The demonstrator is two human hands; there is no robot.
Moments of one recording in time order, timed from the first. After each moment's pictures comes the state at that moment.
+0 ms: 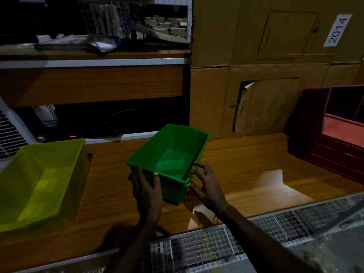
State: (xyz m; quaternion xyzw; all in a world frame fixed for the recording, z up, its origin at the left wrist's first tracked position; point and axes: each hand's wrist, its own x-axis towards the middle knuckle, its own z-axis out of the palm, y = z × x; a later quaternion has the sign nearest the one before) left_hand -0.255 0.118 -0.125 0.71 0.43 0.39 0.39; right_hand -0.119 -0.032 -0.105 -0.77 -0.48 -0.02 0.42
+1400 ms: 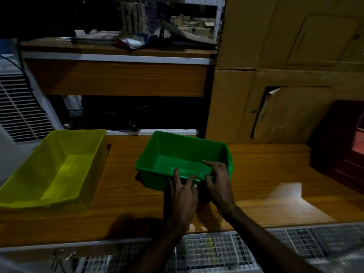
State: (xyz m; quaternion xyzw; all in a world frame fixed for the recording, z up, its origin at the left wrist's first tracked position) left_hand -0.232 0.063 -0.116 0.87 0.38 0.21 0.24; right_hand -0.129 -0.010 -0.079 -0.81 -0.38 -0.01 0.45
